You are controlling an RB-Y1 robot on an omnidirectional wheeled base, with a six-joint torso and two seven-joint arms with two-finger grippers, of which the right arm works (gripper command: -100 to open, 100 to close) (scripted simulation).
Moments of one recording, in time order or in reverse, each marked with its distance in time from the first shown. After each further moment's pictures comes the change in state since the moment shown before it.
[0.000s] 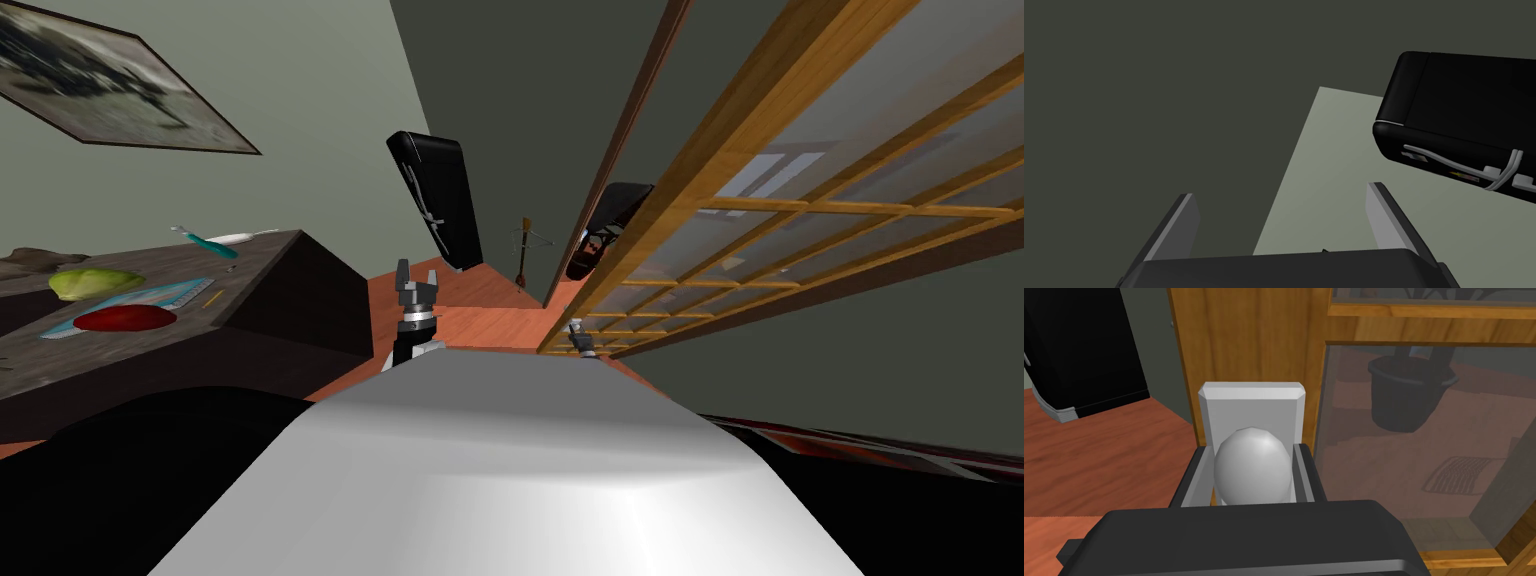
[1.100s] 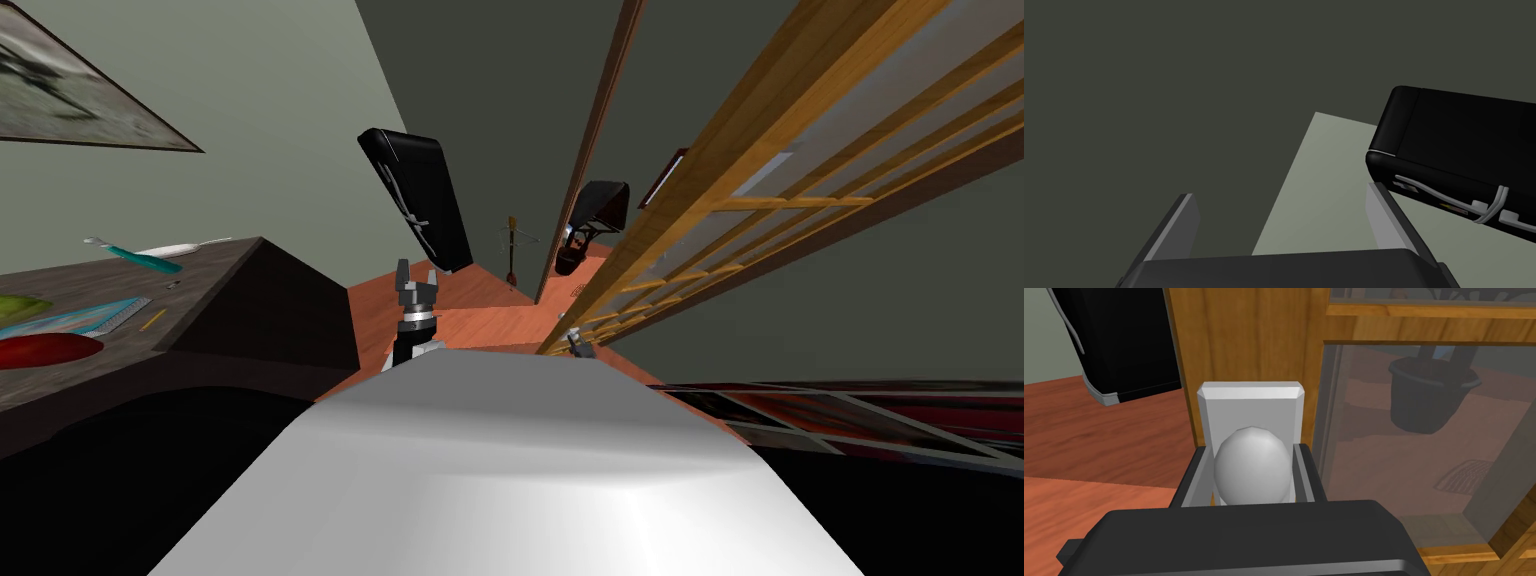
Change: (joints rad) arm 0.093 -0.080 0.105 -0.022 0.086 -0.160 -0.066
